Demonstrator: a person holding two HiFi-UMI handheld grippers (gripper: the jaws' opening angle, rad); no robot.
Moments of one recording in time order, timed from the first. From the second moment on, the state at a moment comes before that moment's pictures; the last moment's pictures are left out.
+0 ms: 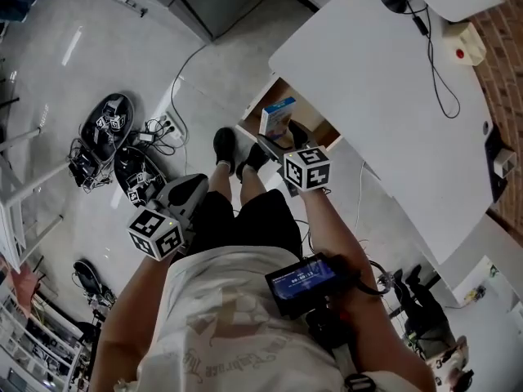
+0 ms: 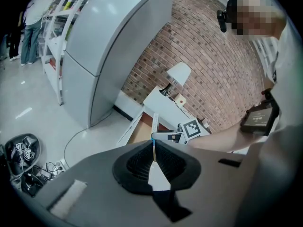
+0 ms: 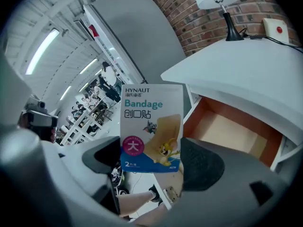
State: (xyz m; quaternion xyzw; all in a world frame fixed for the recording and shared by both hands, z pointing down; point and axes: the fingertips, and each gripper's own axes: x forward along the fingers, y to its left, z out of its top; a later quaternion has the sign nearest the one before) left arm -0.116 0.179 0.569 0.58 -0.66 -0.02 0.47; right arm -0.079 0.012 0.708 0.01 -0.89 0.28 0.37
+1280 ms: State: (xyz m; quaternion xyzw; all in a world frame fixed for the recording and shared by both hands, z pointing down) left arm -0.100 0.173 0.612 0.57 -0.65 -0.06 0.49; right arm -0.033 -0.018 0.838 0.02 -0.81 0.17 0.57
